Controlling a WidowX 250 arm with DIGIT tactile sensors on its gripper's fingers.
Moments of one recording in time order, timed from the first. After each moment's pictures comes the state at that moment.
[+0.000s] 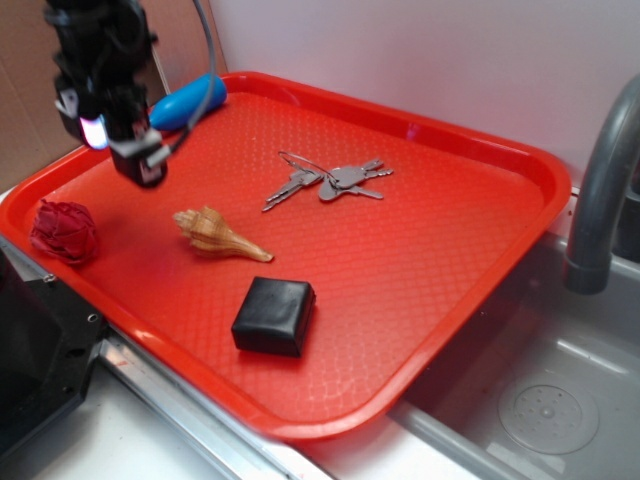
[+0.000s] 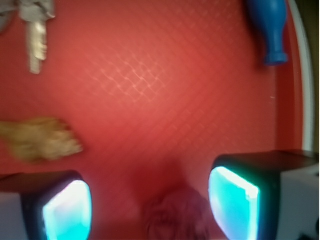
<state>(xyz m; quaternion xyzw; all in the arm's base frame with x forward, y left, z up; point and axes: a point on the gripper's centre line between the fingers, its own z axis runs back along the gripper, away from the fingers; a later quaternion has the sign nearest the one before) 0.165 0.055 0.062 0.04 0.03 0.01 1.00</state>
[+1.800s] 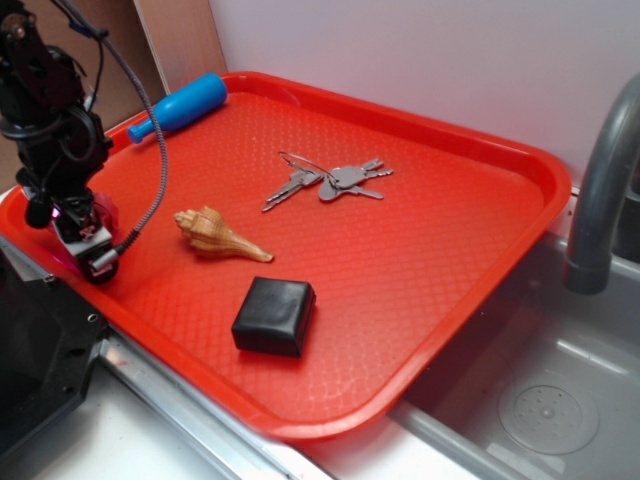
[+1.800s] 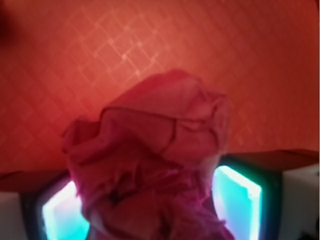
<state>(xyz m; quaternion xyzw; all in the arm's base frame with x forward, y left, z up) 0.107 0.067 0.019 0.05 0.04 -0.02 1.00</state>
